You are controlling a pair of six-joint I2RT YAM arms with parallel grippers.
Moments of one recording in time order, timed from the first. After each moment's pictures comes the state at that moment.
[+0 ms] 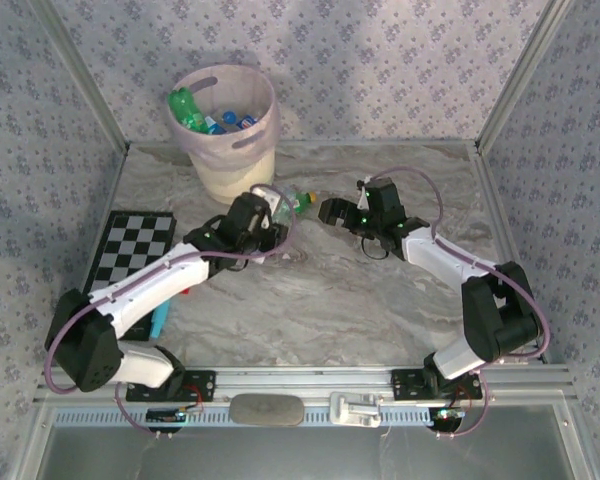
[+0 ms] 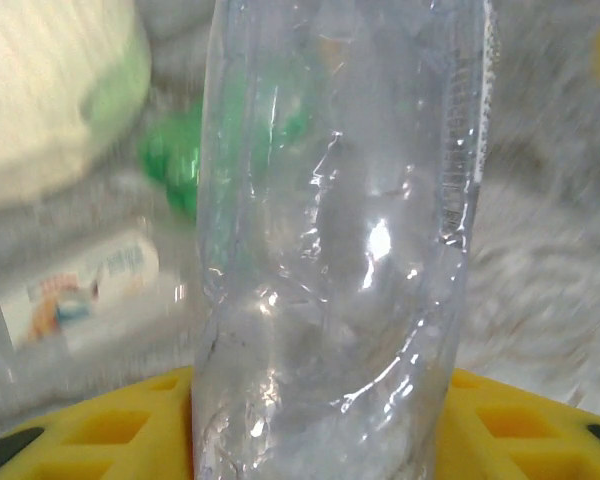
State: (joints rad) left arm -0.72 1.37 1.07 -0.37 -0.18 -0.23; right arm 0.42 1.52 0.96 -0.08 -0.25 0.65
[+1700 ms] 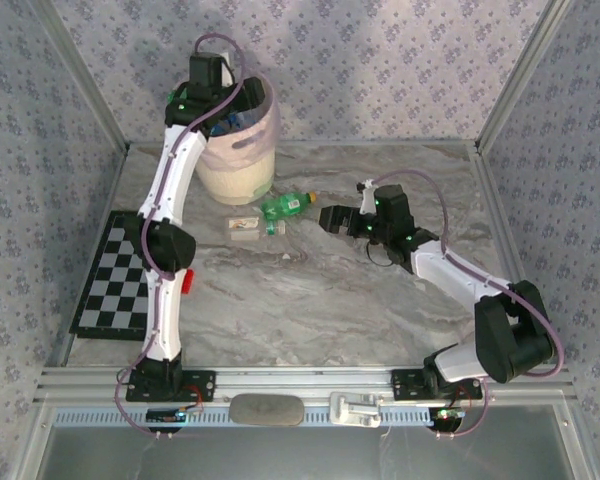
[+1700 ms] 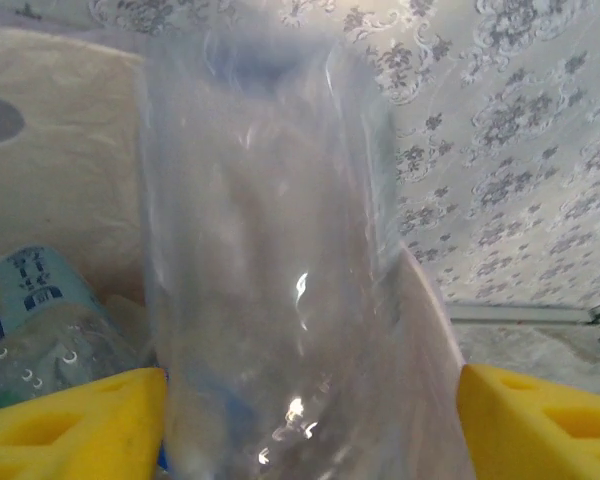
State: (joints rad) left arm -0.27 2.30 2.66 -0.80 0.09 -0.43; right arm 0.42 1.40 0.85 0.03 -0.33 0.52
